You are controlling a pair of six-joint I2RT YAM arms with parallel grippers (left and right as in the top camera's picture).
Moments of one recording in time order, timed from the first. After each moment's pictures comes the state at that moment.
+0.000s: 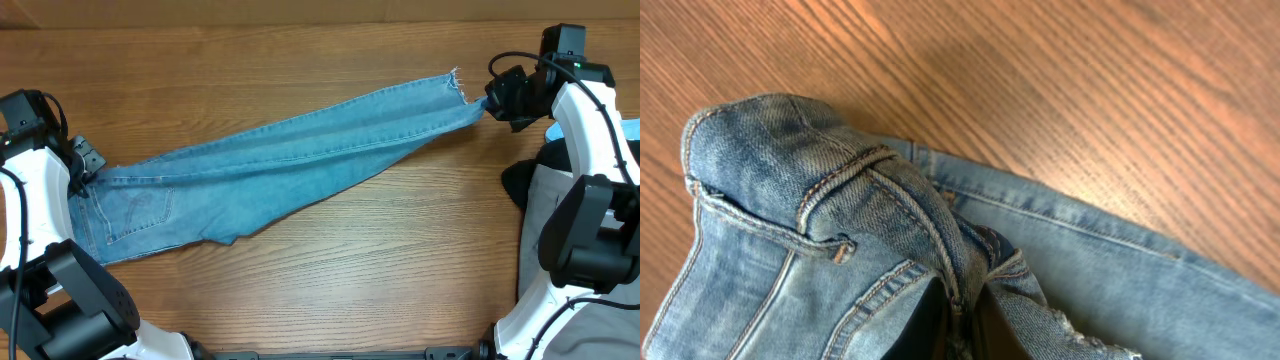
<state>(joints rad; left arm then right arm) 0.51 1.75 1.38 -0.81 -0.15 -0.29 -0.19 2.02 1.70 -0.86 -0.30 0.86</state>
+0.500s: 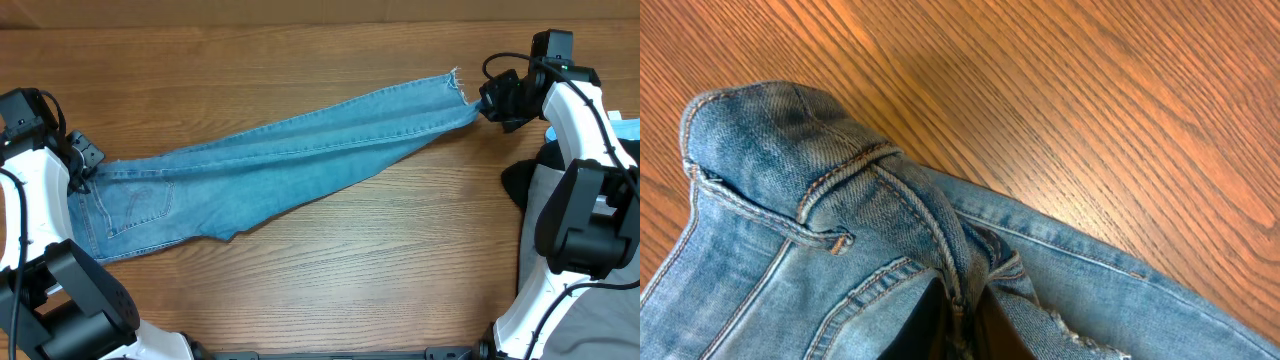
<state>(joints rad) 0.51 1.75 1.38 -0.78 -0.12 -0.35 -0.19 2.10 1.70 -0.78 -0.30 0.90</state>
